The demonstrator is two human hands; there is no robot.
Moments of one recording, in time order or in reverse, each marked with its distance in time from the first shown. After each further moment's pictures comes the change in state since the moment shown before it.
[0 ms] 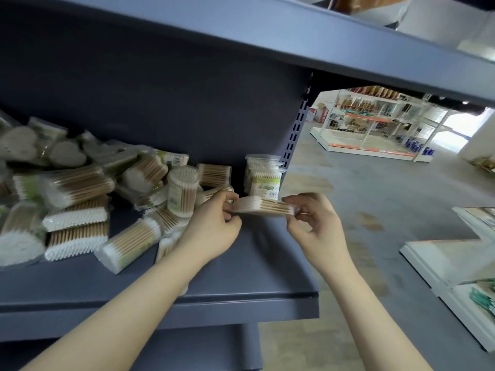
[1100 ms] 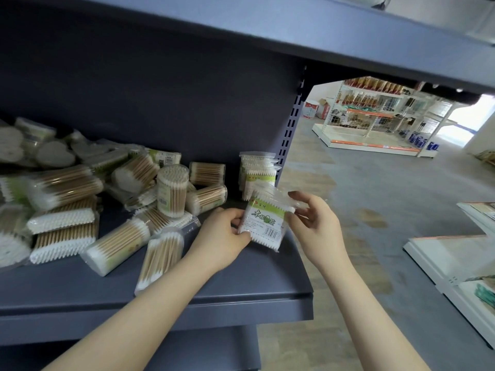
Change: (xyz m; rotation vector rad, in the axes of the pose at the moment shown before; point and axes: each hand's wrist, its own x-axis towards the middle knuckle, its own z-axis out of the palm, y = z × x) left_hand -0.002 -0.003 0.034 -0.023 -0.104 -0.025; right_hand 0.004 0.019 -0.010 0.053 -0.010 0.164
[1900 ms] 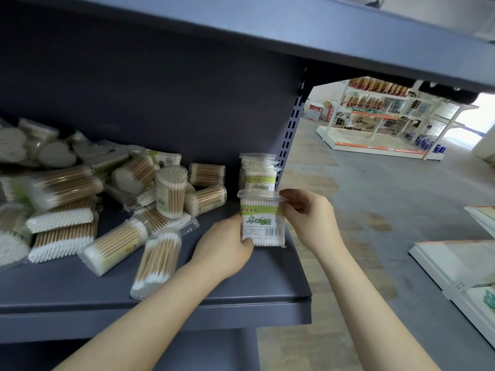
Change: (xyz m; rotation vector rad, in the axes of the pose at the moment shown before) left_hand -0.007 0.010 0.006 0.303 -0.045 0.023; right_hand 0.024 -0.009 0.002 -0.169 -0.051 0.096
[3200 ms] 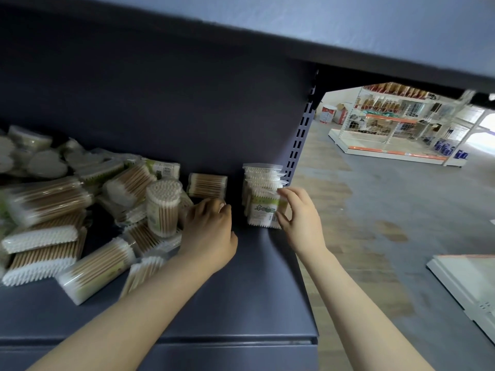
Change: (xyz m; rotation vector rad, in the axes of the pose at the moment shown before) left_hand 0.052 -0.020 -0.008 0.570 0.168 0.046; right_hand 0.066 0.064 0.042 -0.318 0.020 -0.307
